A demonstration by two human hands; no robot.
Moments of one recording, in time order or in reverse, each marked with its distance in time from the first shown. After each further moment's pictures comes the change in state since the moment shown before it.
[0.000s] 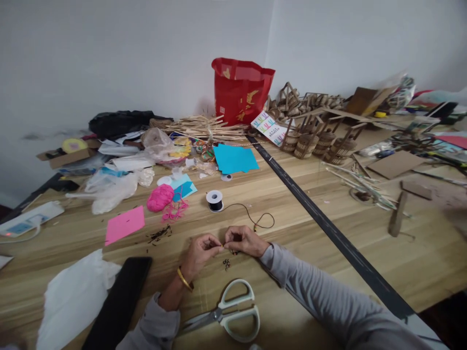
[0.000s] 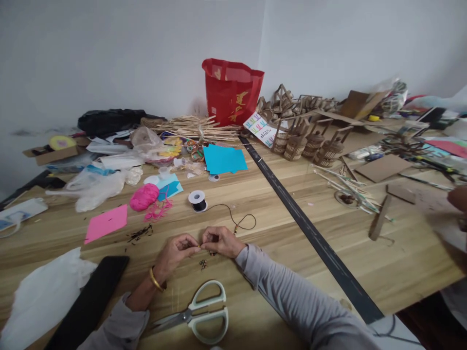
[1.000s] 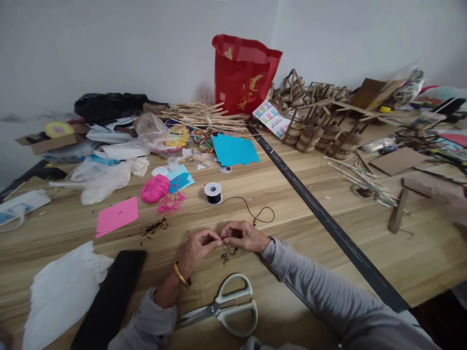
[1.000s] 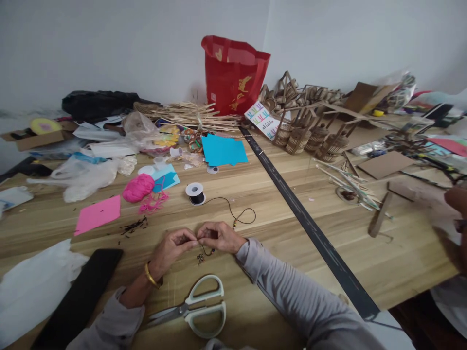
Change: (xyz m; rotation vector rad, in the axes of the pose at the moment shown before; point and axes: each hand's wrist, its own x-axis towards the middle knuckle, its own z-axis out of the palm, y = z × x) left_hand 0.000 -0.002 0.002 0.043 -0.033 0.041; right_hand -0.004 -0.006 -0.004 0.027 -0.098 -0.005
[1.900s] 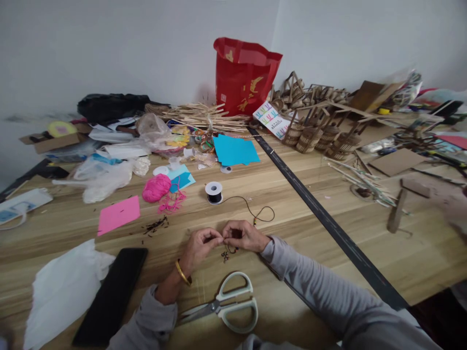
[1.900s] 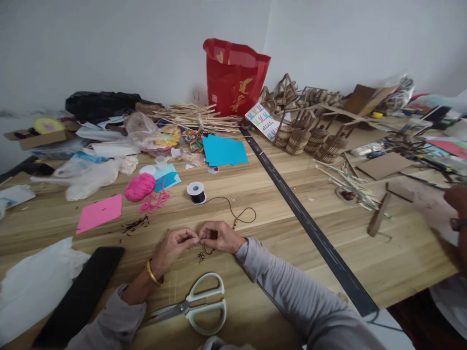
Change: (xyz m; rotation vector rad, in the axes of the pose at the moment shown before) left_hand 0.002 -0.004 0.001 0.007 0.004 0.003; right_hand 0.000 0.000 0.004 -0.141 0.043 -0.027
